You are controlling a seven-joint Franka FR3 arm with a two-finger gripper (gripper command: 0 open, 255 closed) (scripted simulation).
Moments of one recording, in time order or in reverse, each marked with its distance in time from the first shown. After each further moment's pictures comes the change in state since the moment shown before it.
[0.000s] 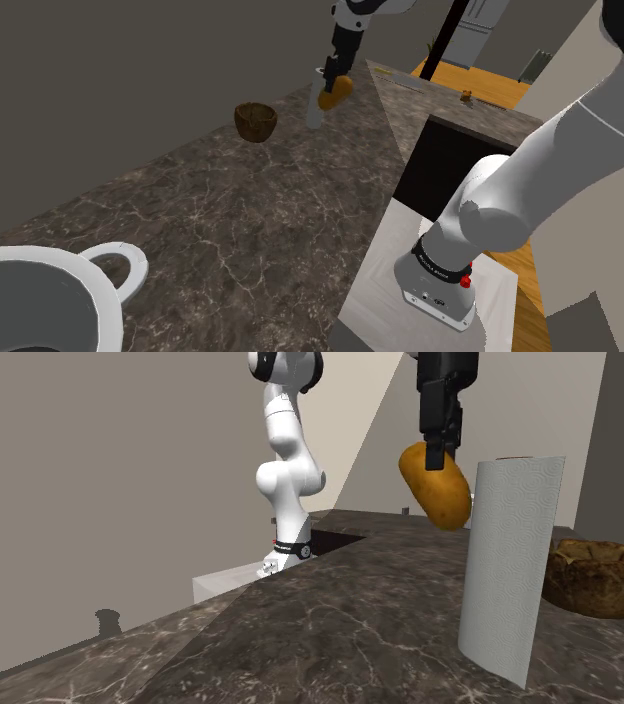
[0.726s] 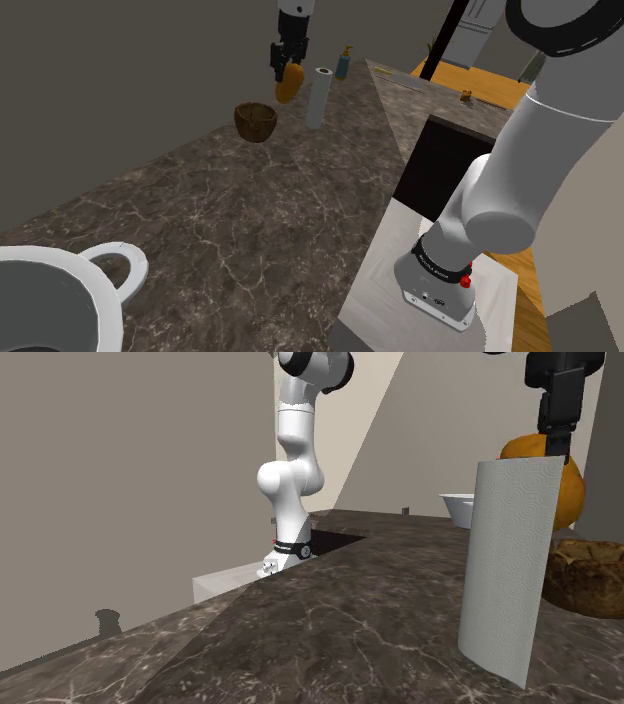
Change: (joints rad) arm 0.084 0.313 0.082 0.361 0.079 -0.063 0.131
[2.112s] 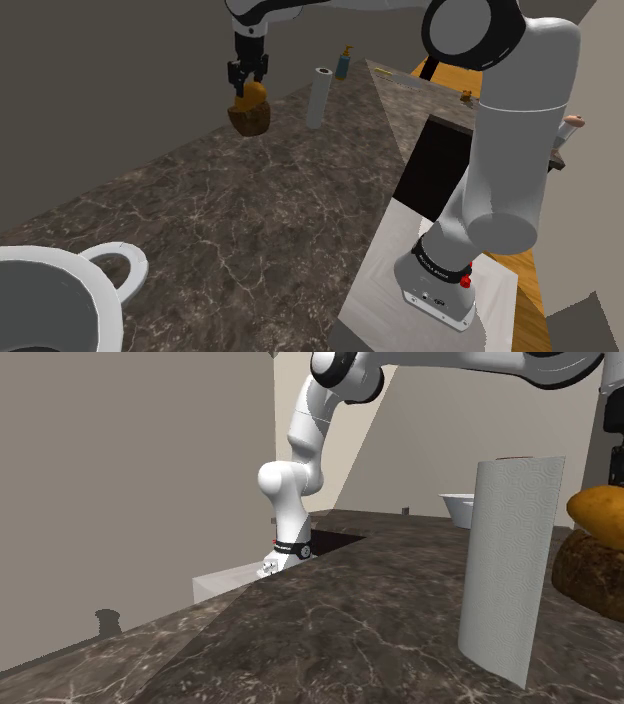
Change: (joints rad) arm 0.040 0.309 0.044 0.262 0.042 0.044 0.084
